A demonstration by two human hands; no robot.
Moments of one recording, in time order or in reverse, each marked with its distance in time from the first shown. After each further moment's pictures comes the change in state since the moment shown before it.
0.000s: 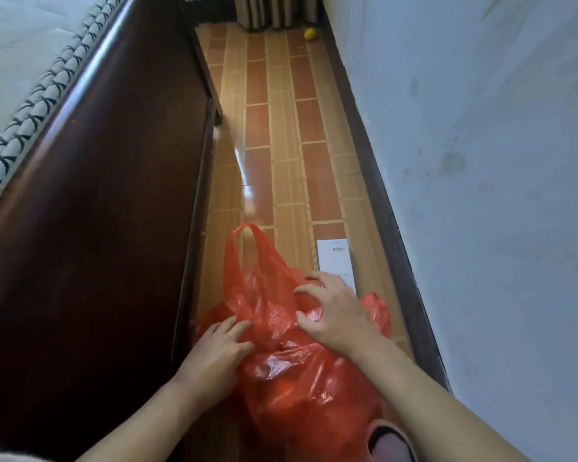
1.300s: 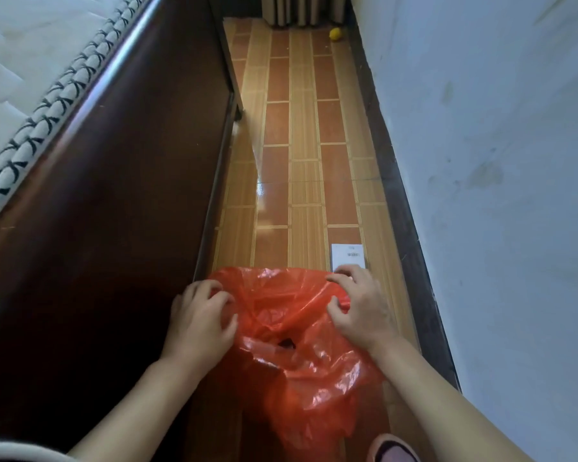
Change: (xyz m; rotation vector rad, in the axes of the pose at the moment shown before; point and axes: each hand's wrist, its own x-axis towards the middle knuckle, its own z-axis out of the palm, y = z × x) left_hand 0.008 -0.026 -0.021 -0.232 0.447 -0.419; right_hand 0.011 0.026 -0.002 -0.052 0.161 -0.023
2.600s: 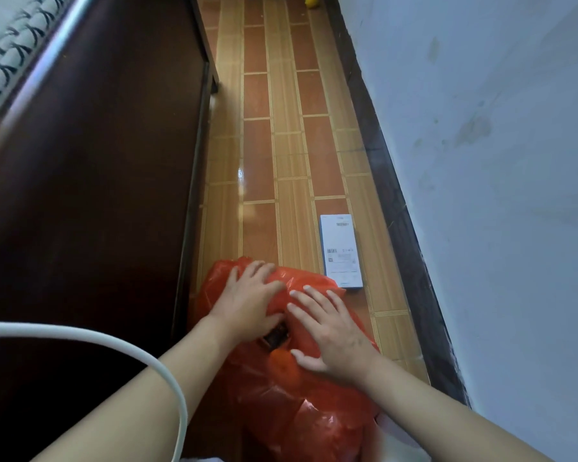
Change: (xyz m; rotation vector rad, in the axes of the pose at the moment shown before) left_hand 0.015 0.032 0.059 0.128 -0.351 0.429; right_hand -0.091 -0.020 0.048 -0.259 -0.308 -0.292
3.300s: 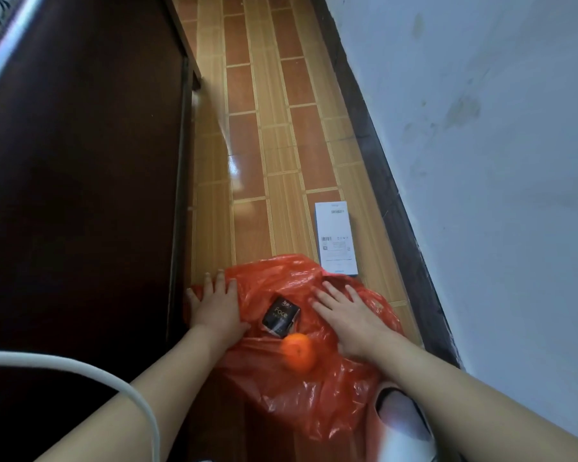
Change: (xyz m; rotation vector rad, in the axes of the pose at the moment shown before) left_hand 0.003 -0.025 0.029 0.109 -0.299 -0.470; right_hand 0.005 0.059 0.012 -0.135 -0.497 0.138
